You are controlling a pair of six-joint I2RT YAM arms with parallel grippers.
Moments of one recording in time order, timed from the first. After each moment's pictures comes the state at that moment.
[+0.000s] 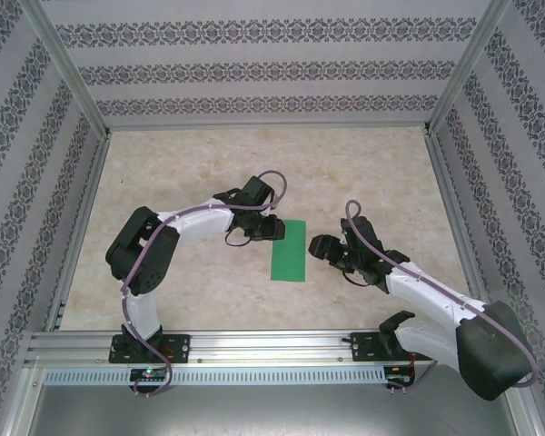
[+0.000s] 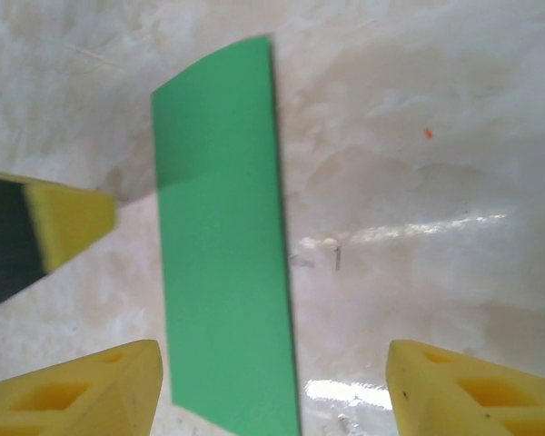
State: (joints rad) left arm -0.67 1.88 1.23 -0.42 0.36 -0.62; right arm 0.49 1.08 0.45 -0.21 -0.19 0.83
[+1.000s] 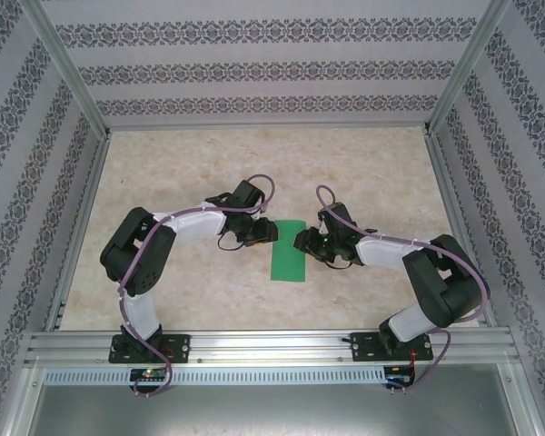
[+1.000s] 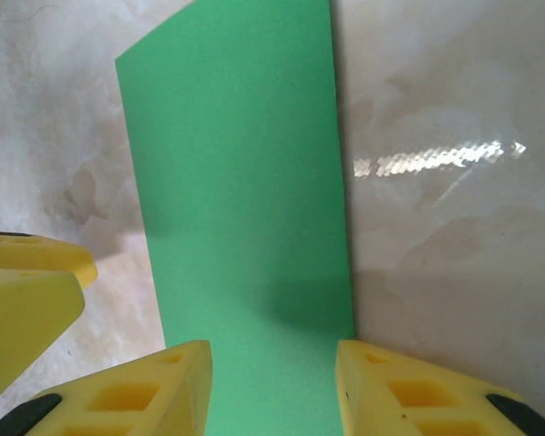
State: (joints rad) left arm -0.62 1.86 1.14 -0.38 0.40 -0.71; right arm 0.49 1.53 0.61 -0.02 -0.36 0.85
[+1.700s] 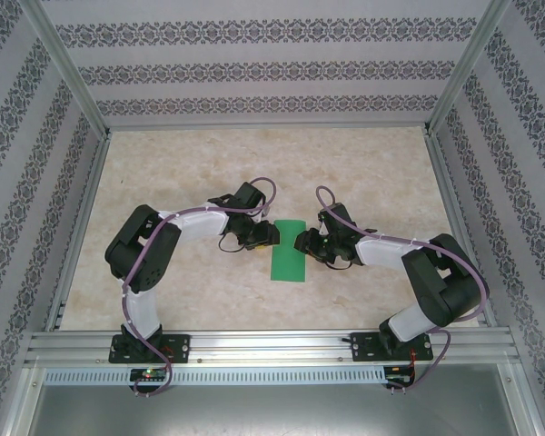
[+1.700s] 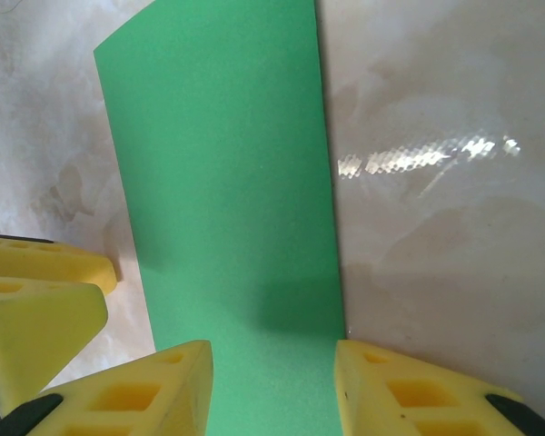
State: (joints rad) left arm -0.62 1.90 1.14 -0.38 0.46 -0.71; right arm 0.49 1.54 0.61 -0.04 -0.36 0.84
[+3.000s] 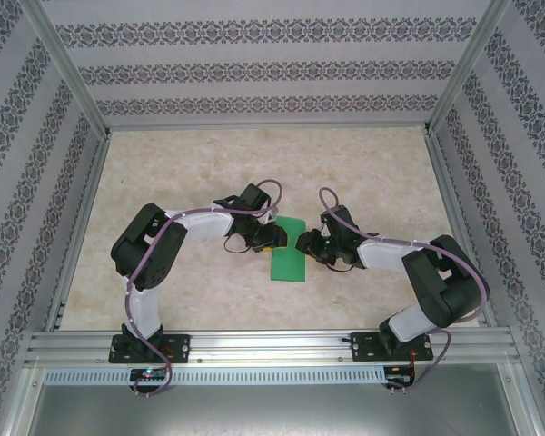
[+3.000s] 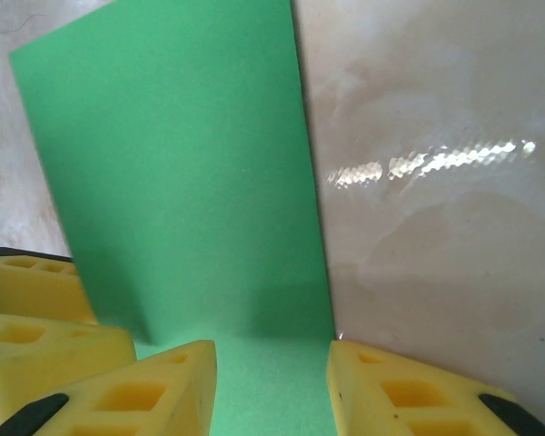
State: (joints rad) left arm -0.65 1.93 1.15 -0.32 0.55 -0.72; right arm 0.48 1.53 0.56 0.04 -0.37 0.89
